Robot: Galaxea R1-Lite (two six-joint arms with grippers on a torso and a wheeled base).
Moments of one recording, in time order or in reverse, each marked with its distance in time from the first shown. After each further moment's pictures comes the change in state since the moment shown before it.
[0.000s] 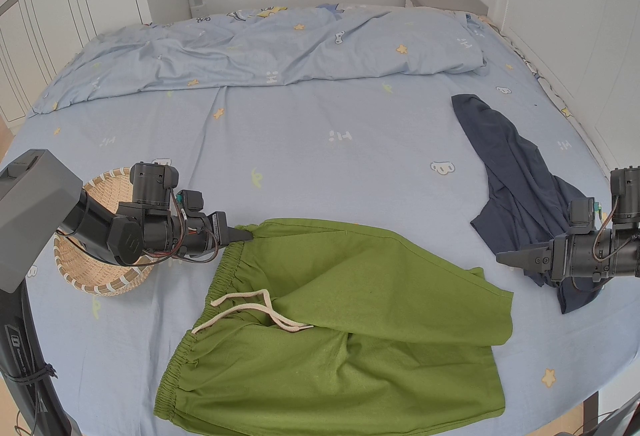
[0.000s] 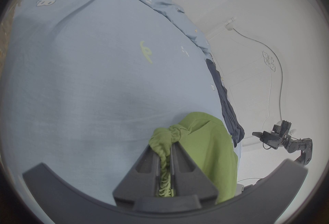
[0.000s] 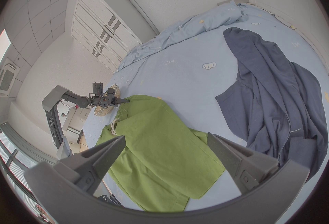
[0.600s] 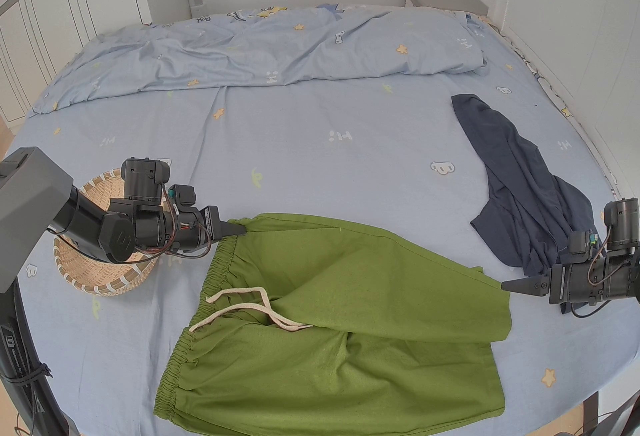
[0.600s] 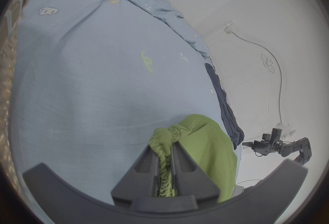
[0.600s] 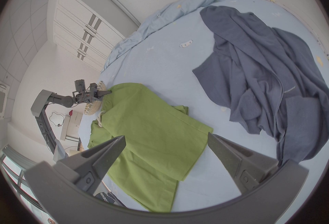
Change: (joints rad) left arm 0.018 -0.032 0.015 -0.011 0.001 -0.001; right arm -0.097 0.074 0.131 -0.062 0.004 0.009
